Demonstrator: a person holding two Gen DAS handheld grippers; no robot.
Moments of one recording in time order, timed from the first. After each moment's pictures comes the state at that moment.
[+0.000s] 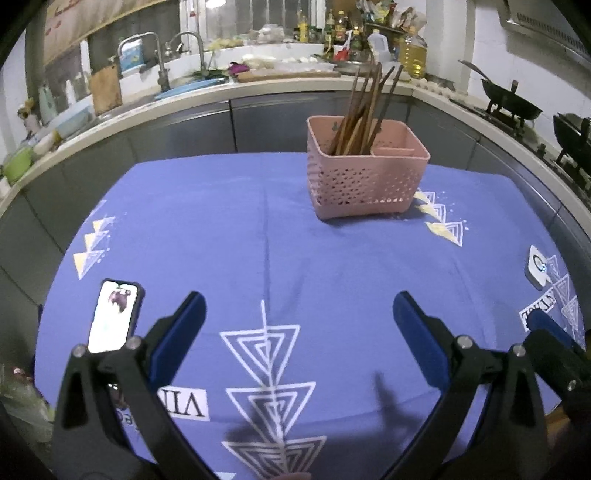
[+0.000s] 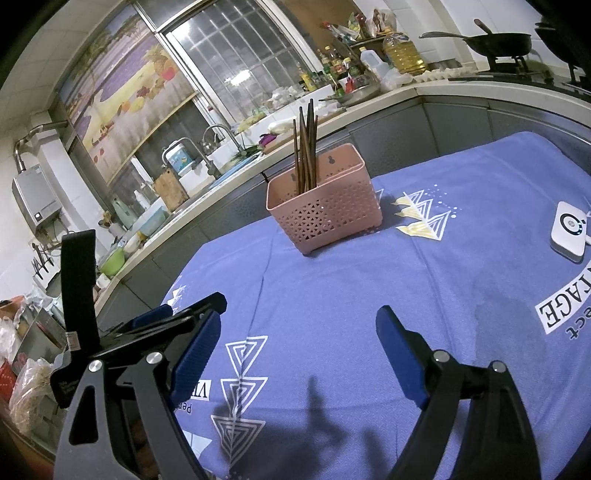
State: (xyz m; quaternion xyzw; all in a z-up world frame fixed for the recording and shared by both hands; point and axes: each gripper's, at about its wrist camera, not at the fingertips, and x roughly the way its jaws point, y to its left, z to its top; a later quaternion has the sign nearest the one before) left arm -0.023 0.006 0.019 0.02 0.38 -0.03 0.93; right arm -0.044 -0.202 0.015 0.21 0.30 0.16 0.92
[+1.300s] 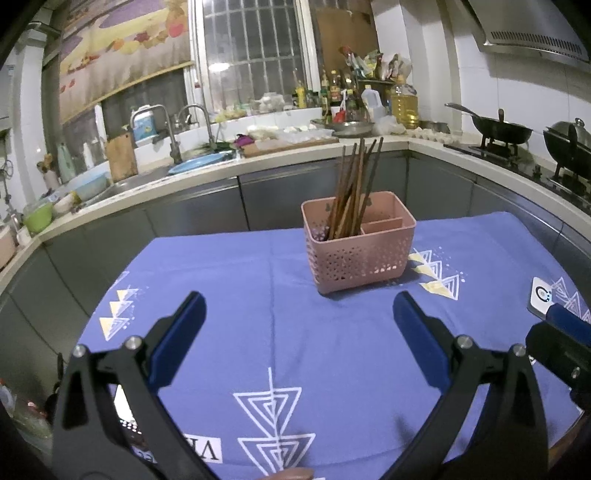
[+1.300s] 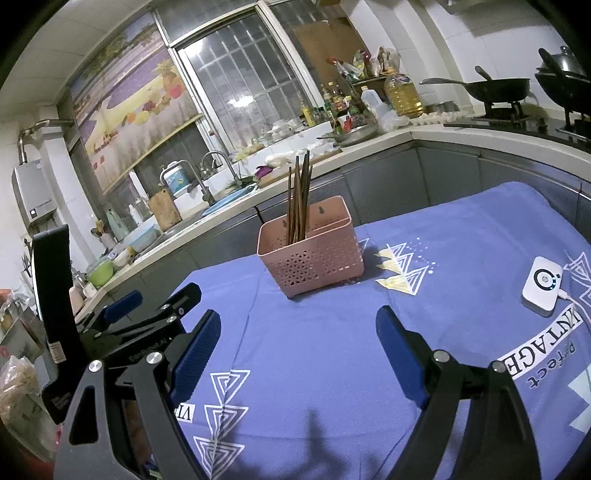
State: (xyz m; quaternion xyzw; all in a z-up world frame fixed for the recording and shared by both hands) left arm -0.039 -0.023 0.062 0.07 0.25 -0.01 0.97; right arm -0.052 -0.221 0.045 0.18 0.24 0.13 0.95
